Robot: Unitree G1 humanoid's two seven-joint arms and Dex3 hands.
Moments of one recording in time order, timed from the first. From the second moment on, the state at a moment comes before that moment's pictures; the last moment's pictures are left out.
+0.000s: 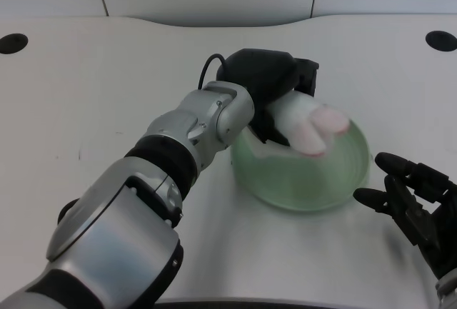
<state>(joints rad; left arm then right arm) -1.15 -0.10 -0.55 1.32 0.67 -0.31 0.12 -0.08 0.06 -0.20 0.36 0.26 -0.20 0.17</state>
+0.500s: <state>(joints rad) -1.15 -0.12 -0.58 1.34 0.68 -0.25 0.09 -0.08 0.07 -0.21 0.40 0.29 -0.20 0.21</state>
